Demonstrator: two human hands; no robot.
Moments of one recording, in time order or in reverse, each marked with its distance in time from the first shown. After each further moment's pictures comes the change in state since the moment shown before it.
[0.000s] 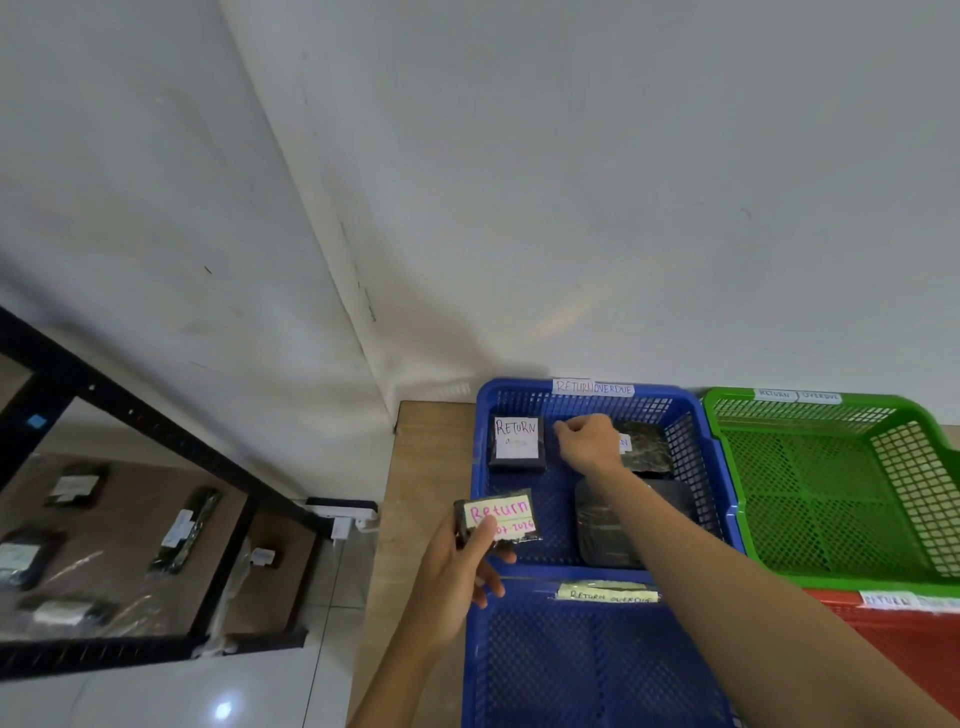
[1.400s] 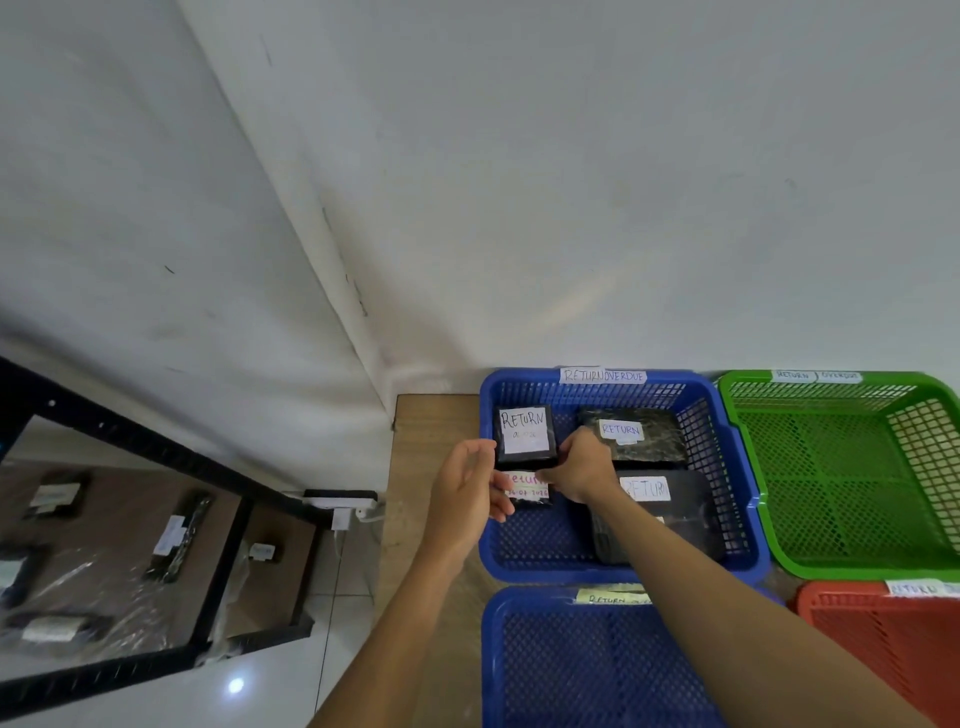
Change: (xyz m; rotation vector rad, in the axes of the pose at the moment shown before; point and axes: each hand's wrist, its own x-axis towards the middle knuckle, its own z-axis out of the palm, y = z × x) left_hand 0.084 0.023 -0.006 0.053 0.131 0.051; right_hand -0.016 0.013 0.026 -0.232 -0.124 0.048
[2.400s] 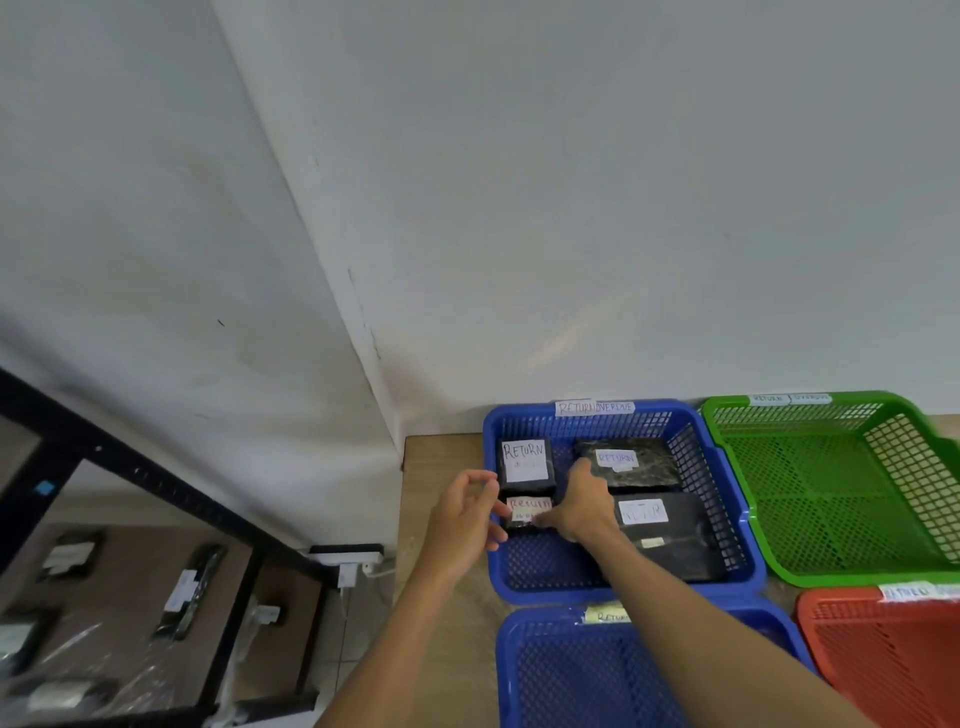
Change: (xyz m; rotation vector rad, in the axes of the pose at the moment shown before) left_hand -0.009 0.011 -0.020 0.231 -0.061 0.034; right_hand -0.032 -0.007 0.008 -0.086 0.072 0.028
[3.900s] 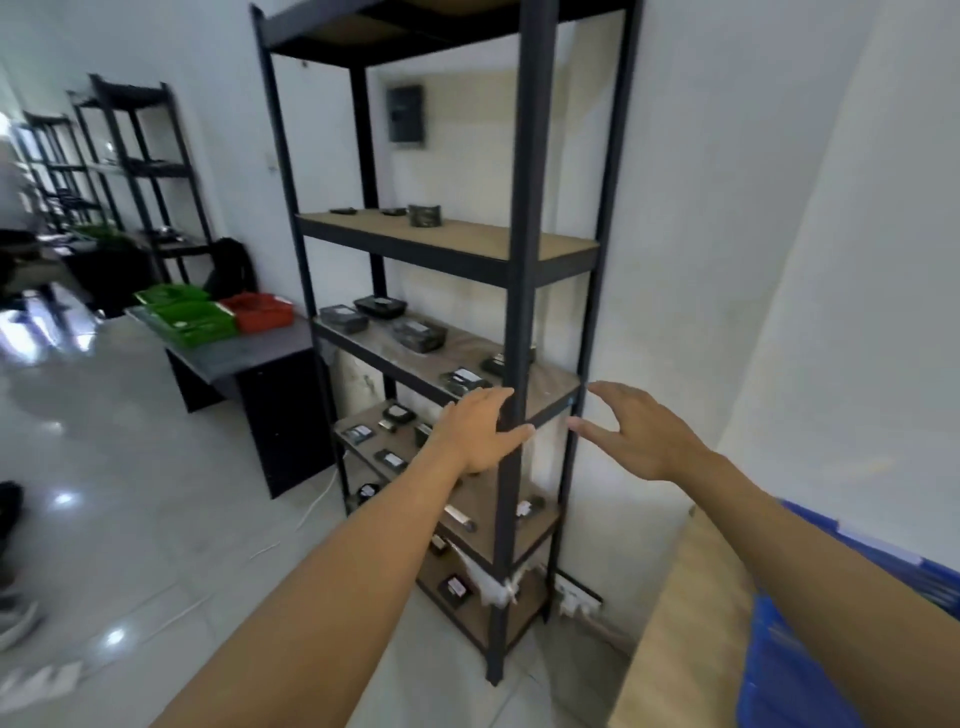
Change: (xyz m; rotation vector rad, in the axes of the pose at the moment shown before) left_hand -0.536 0.008 -0.287 0.862 0.705 0.270; right_hand -0.560 -0.145 -0.010 -0.376 0.151 -1.370
